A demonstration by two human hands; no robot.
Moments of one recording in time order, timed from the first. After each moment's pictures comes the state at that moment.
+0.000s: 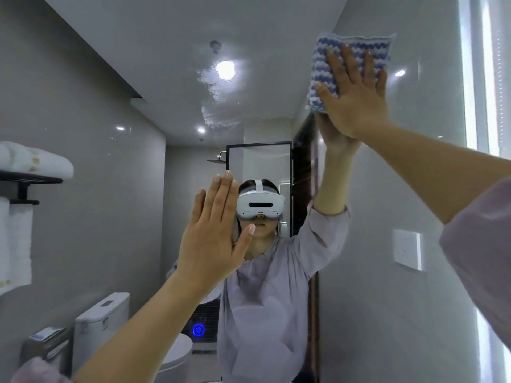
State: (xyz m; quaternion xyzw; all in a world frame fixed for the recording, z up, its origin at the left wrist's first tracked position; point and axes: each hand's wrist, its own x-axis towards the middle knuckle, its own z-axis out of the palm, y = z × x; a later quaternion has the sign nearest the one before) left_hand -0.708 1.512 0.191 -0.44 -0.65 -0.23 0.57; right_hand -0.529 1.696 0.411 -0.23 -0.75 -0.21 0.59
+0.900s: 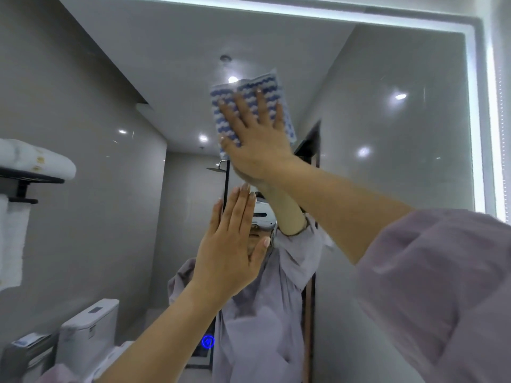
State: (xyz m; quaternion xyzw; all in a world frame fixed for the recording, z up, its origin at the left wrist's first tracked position) left_hand -0.707 1.514 0.192 -0.44 -0.67 -0.23 0.55; right_hand -0.648 1.573 0.368 -0.12 -0.79 -0.33 0.51
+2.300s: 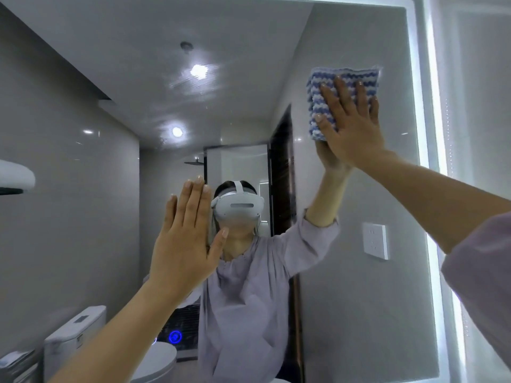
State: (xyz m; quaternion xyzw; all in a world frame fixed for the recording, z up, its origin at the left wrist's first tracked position) left_hand -0.704 1.512 0.191 -0.44 -0.67 -0.21 0.56; right_hand -0.489 1.745 0.367 -0.27 -0.73 -0.26 0.58
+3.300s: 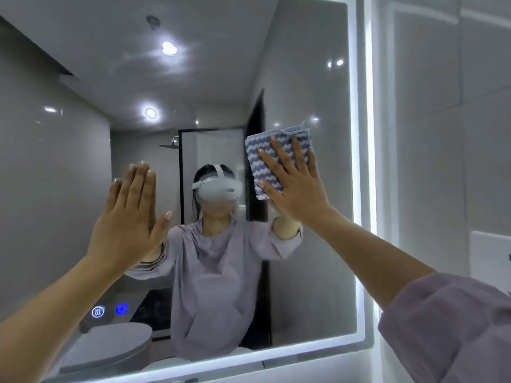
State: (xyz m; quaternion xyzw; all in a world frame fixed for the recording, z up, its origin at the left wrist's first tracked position) left_hand -0.697 1.508 0.197 -0.43 -0.69 -0.17 0.56; right_hand -0.465 1.743 0.246 -0.20 -0.78 -0.32 0.50
